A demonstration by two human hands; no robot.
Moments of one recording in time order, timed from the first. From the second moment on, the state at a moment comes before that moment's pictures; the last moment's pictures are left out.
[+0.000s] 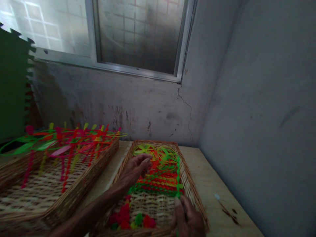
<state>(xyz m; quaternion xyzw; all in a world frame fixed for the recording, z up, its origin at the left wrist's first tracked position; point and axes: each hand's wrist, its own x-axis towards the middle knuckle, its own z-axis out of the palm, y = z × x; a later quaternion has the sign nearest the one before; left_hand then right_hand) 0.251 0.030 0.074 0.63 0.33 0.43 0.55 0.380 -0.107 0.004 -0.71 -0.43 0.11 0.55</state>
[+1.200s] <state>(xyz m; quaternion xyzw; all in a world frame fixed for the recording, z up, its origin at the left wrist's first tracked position) 0.368 0.125 0.027 0.93 0.36 0.08 -0.04 0.400 -0.099 -0.012 -0.78 -0.46 -0.15 0.41</state>
